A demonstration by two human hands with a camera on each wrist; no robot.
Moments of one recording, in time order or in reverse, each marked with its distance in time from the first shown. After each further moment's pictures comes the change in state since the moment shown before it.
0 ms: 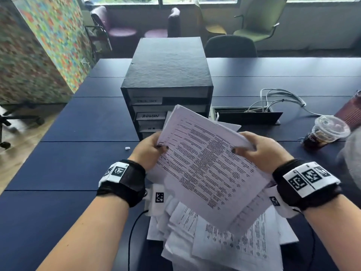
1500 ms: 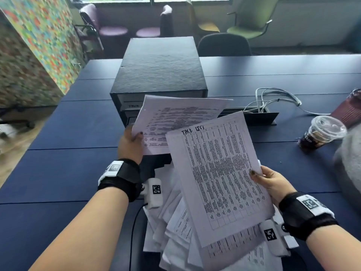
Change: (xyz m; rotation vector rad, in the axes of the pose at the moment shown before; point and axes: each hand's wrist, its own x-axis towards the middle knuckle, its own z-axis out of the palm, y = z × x) left_hand 0.049 -0.030 -0.008 -0.033 0.536 -0.056; right_hand -0.016 0.099 0.070 1.240 0.035 0.285
